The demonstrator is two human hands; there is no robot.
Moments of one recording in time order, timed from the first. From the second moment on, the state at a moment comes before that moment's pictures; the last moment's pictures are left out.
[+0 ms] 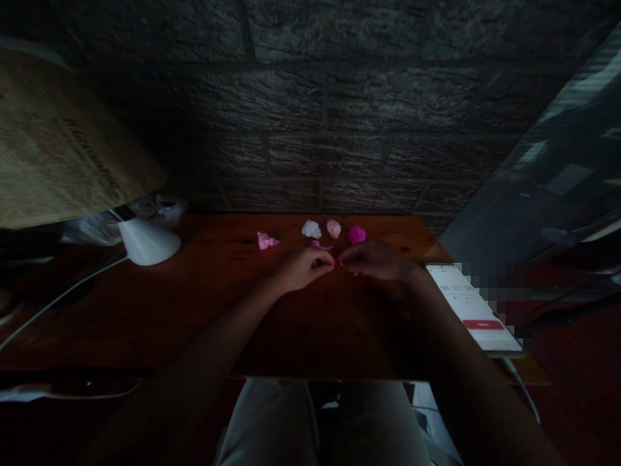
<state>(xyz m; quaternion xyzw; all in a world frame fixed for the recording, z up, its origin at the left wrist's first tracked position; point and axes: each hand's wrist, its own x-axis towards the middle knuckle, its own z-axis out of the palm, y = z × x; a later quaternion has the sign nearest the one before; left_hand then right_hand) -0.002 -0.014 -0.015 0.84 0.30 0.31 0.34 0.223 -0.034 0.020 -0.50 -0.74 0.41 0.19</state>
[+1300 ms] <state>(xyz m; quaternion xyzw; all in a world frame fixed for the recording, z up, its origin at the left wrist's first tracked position) -0.003 -0.016 -0.011 0.87 0.35 0.24 0.26 0.221 -0.033 0.018 -0.50 -0.74 0.42 0.17</state>
